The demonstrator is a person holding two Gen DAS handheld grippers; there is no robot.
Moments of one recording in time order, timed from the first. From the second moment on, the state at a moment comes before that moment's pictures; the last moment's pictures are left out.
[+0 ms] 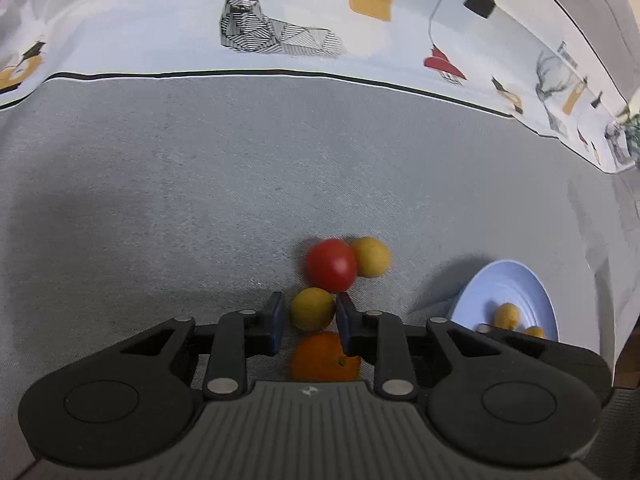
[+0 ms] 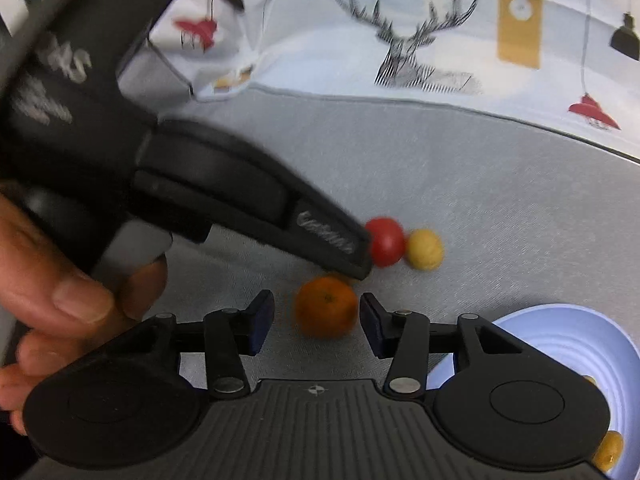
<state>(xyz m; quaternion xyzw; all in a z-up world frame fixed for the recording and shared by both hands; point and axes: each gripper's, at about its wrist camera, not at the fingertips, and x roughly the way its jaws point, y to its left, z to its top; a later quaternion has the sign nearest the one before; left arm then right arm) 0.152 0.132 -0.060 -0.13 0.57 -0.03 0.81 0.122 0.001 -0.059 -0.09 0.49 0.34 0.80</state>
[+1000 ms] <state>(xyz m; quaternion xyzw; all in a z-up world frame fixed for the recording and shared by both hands) 0.105 0.109 0.010 -0.05 0.47 0.08 0.88 0.112 -0.064 -0.010 -0.06 0.44 0.27 0.85</state>
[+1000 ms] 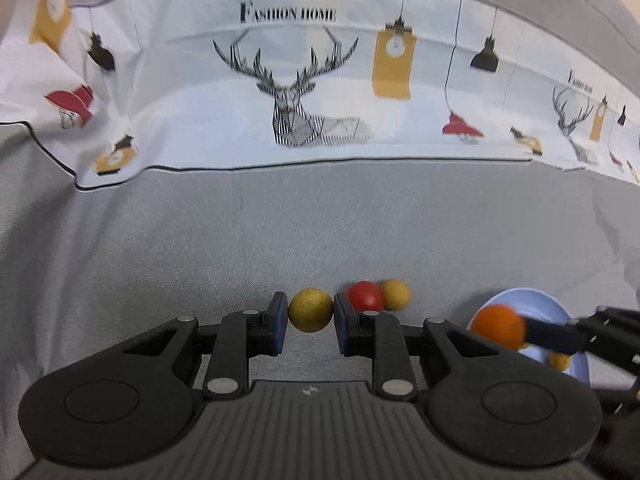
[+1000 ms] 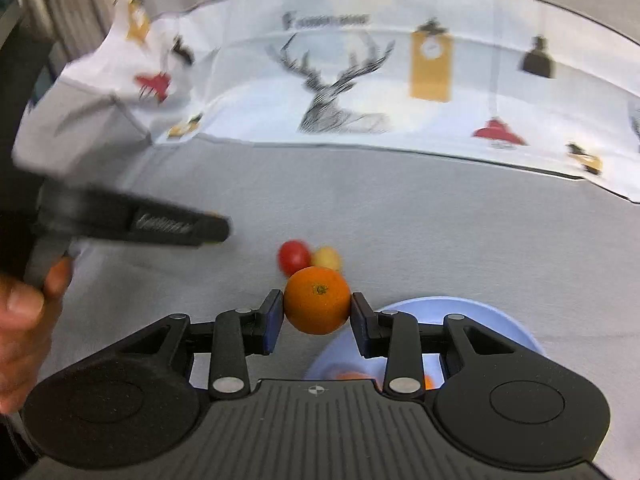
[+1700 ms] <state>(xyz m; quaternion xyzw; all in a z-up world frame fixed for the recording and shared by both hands) 0.025 0.044 0.024 -0.02 0.43 0.02 0.90 0.051 -0.195 0.006 0.01 0.42 0.14 0.90</state>
